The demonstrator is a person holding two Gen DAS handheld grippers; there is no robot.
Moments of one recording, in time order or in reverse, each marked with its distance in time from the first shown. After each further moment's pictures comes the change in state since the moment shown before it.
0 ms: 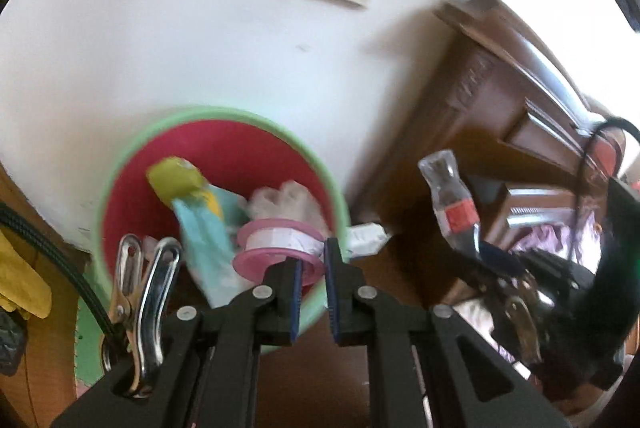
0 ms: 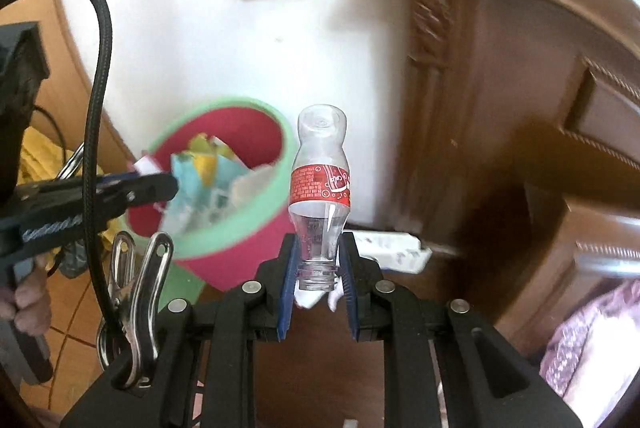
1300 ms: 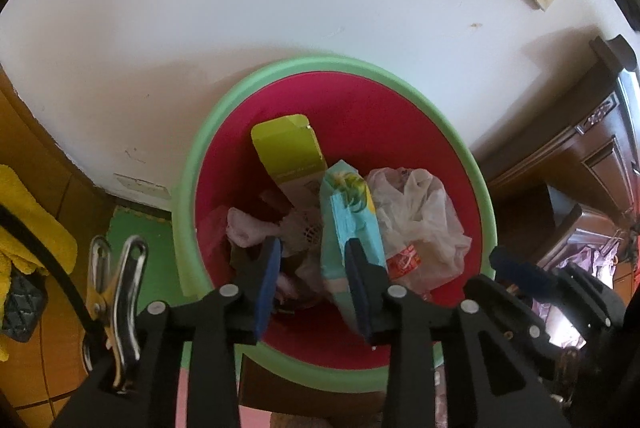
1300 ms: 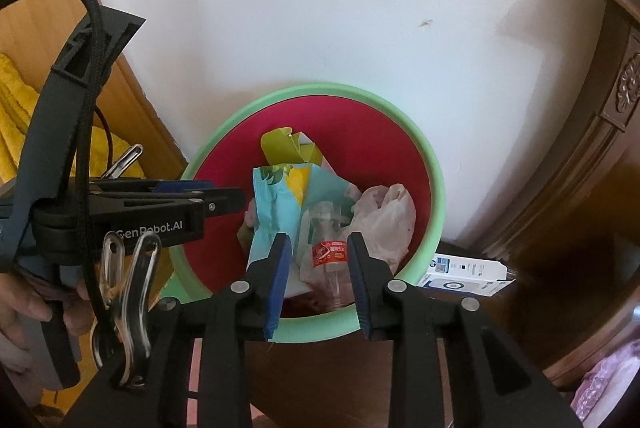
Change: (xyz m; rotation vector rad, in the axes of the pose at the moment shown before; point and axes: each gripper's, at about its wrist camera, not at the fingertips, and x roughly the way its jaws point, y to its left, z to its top) left arm 0.044 0.107 0.003 -0.135 0.193 0.122; right arm 0.071 0.093 0.037 -0.081 0.106 0.099
